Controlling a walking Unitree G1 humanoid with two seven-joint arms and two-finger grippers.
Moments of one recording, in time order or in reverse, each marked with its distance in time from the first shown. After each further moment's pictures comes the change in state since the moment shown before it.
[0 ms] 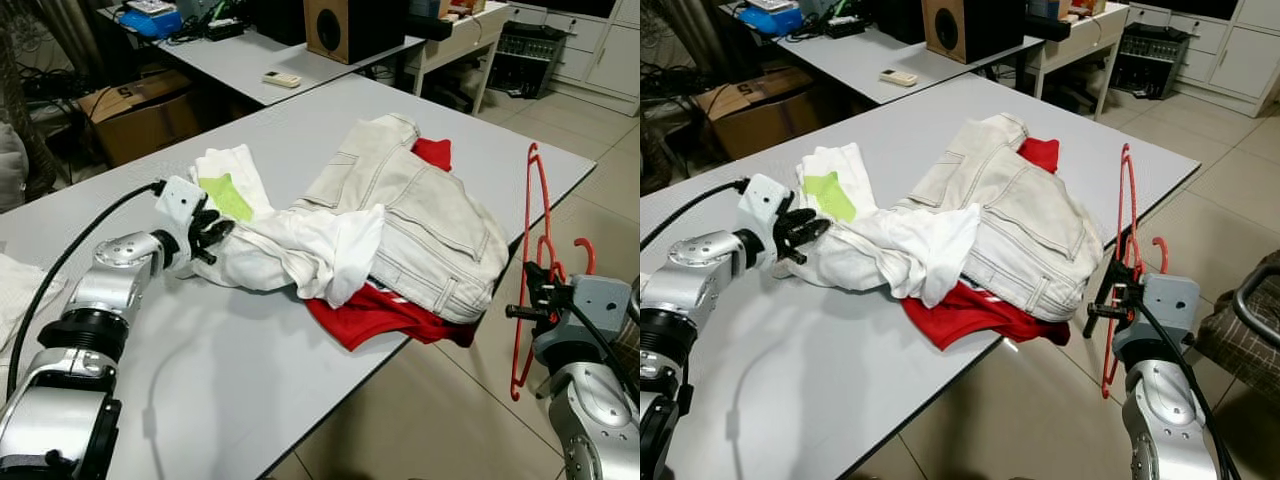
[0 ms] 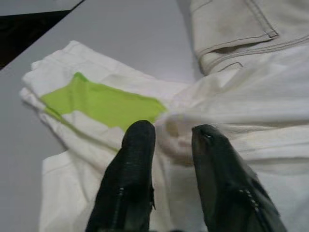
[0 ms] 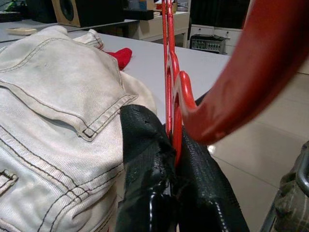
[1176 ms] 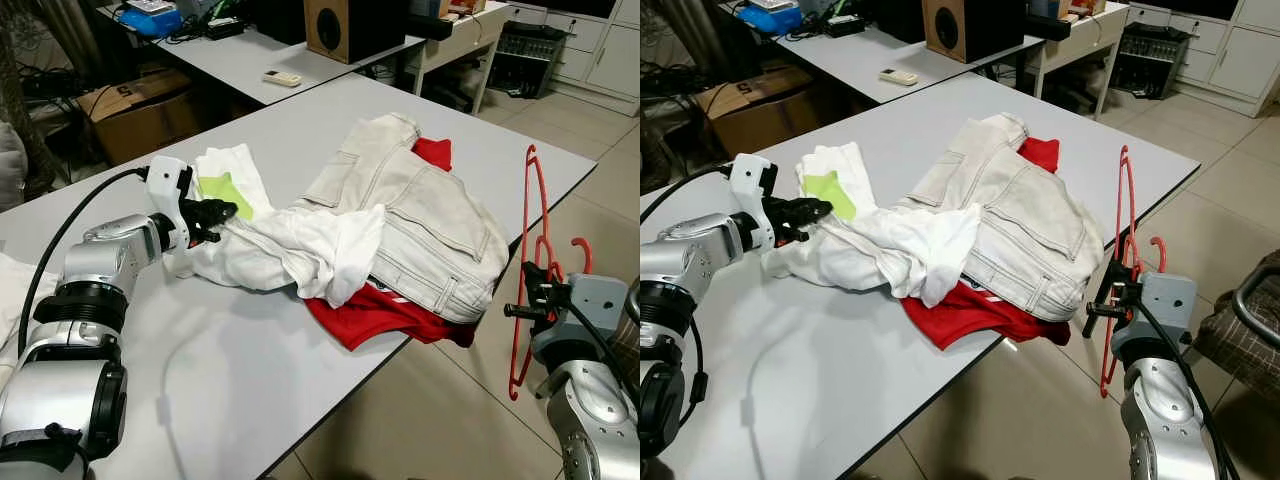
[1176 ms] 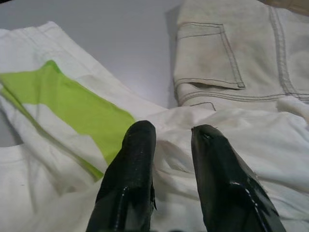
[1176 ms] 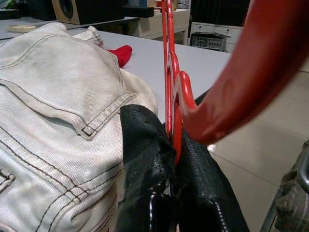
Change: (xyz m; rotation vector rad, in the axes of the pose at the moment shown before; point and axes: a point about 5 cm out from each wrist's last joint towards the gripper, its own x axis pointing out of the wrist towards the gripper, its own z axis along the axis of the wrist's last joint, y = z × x) left arm 0.002 0.006 0.020 -0.333 -0.016 -0.105; right arm 0.003 0.000 -0.002 0.003 0.006 0.001
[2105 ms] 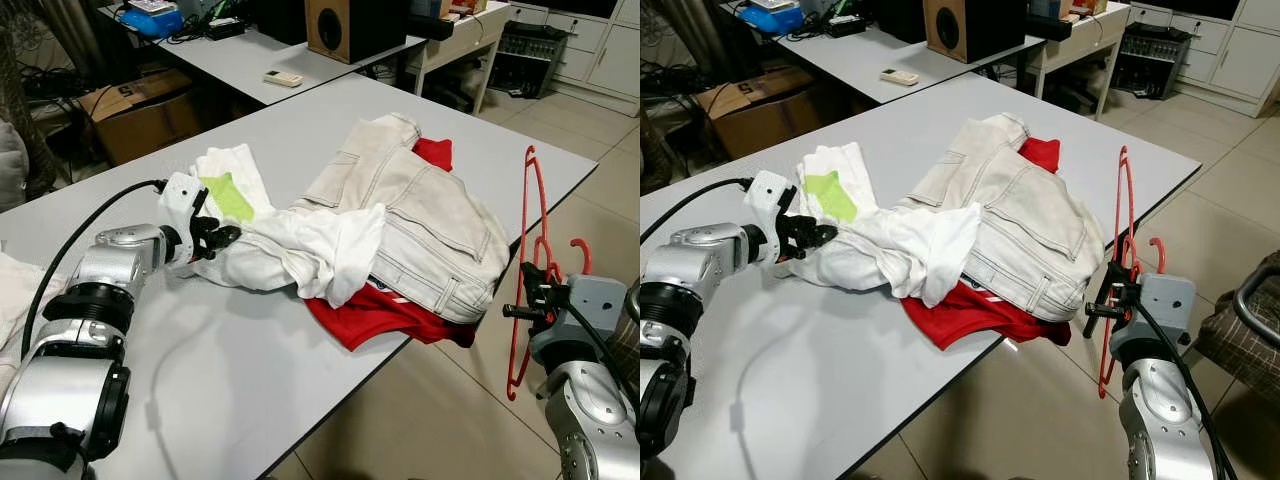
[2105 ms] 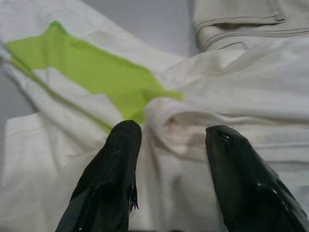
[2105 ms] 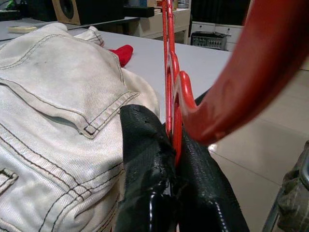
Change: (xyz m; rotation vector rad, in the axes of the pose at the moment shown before) left arm 0.004 0.005 -0.017 0.143 0.169 0.088; right arm -0.001 0.001 -0.001 0.007 0.002 -0.002
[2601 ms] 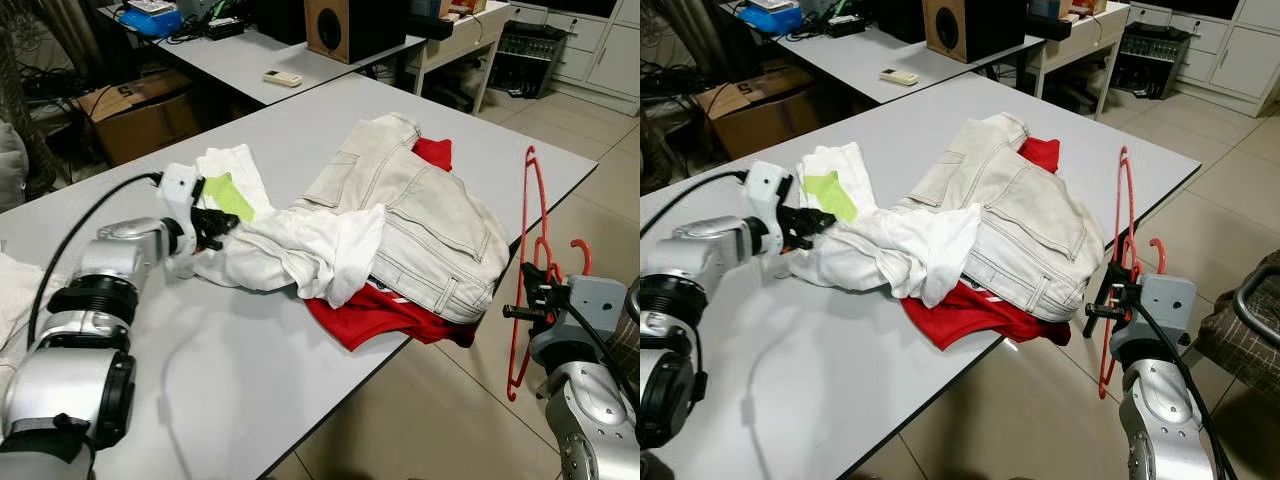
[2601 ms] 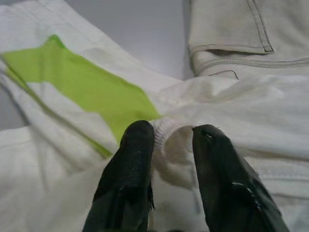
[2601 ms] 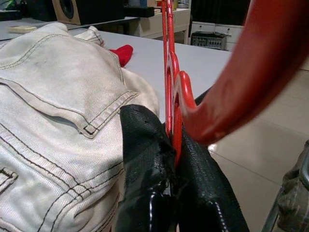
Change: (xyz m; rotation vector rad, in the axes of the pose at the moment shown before) left arm 0.005 -0.005 0.008 -0.070 -0.054 -0.029; right arm 0.000 0.000 0.000 0.000 -0.002 0.003
